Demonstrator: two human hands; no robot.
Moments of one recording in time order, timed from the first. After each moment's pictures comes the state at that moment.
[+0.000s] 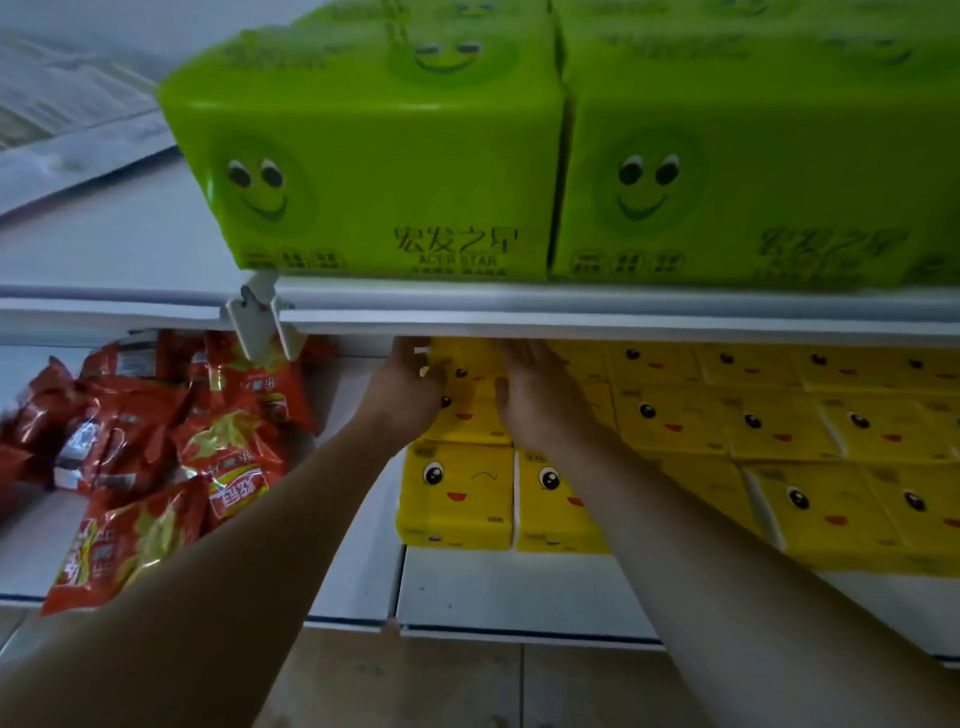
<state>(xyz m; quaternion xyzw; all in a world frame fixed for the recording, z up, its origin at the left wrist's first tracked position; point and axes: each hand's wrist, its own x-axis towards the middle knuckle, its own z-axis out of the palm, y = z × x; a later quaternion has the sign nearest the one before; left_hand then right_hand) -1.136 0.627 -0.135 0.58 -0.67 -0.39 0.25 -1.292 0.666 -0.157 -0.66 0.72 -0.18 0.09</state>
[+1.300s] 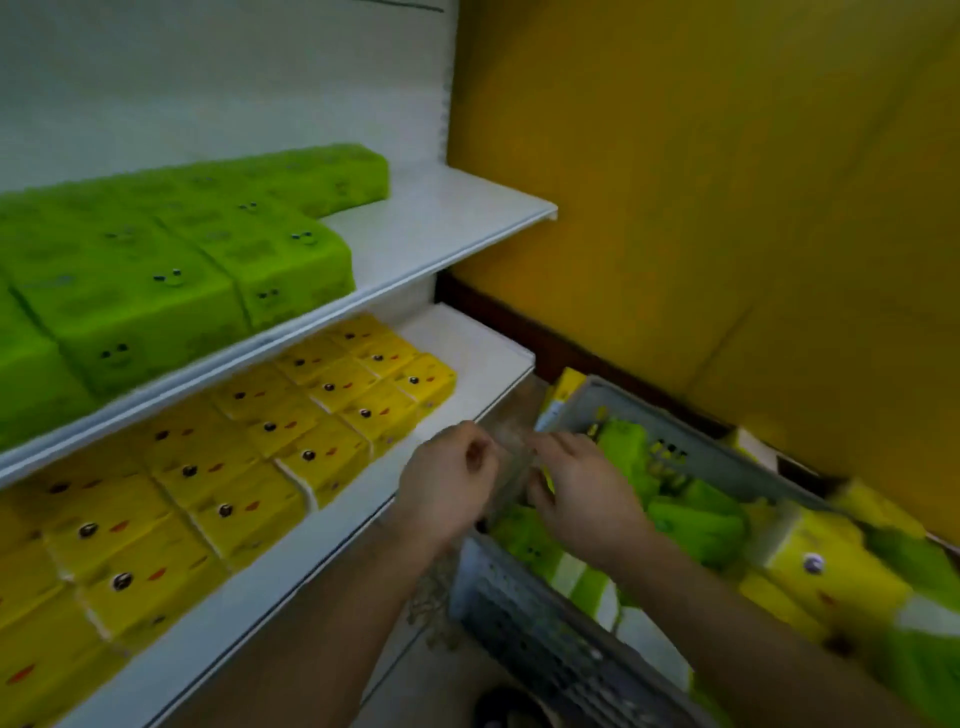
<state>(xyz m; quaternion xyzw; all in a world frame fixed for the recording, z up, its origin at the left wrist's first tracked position) -1.356 0.978 -0.025 0.09 -0.89 -0.42 0.16 -1.399 1.144 -0.002 -0.32 0.94 -0.10 -0.03</state>
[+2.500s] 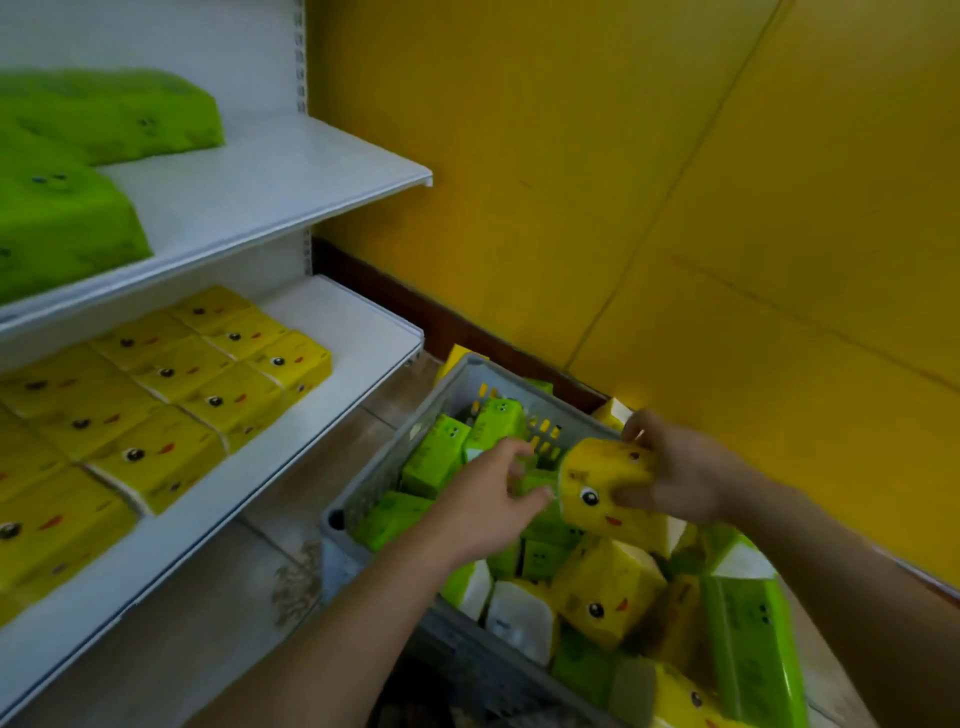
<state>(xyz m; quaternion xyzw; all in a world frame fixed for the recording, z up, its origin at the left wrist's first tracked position) -1.398 1.141 -0.023 -0.06 -0.82 -0.55 -0.10 -1.447 1.366 0.067 -0.11 0.99 0.01 0.12</state>
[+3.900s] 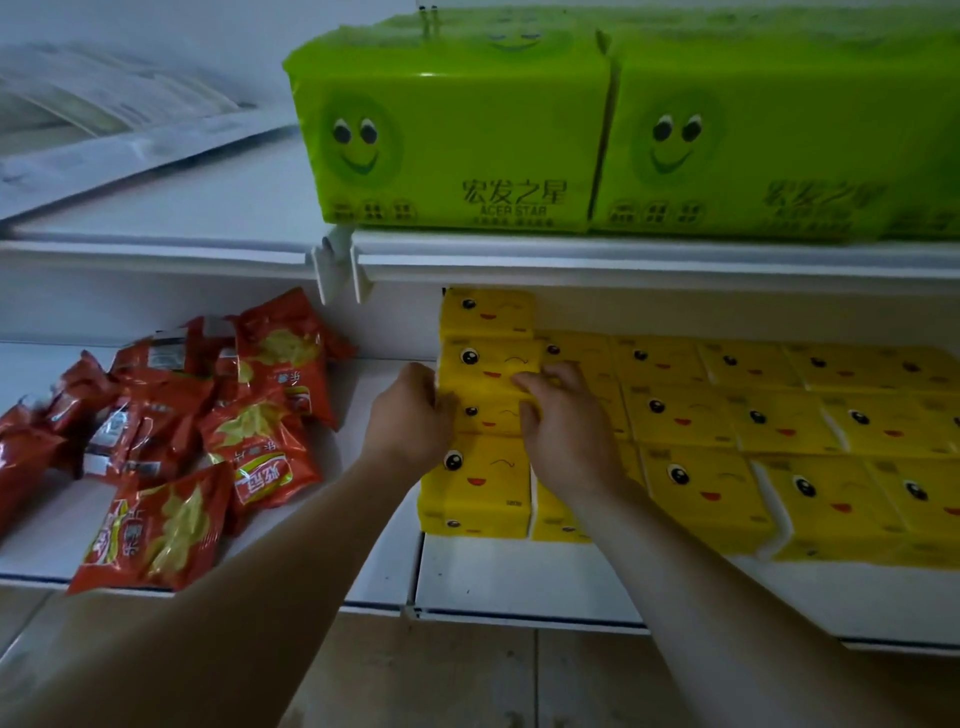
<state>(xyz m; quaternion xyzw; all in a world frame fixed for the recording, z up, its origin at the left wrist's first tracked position) -1.115 0.668 -0.142 0.63 -0.68 -0.29 0.24 -1.273 0.726 -0.155 -0.62 0.72 -0.28 0.07</state>
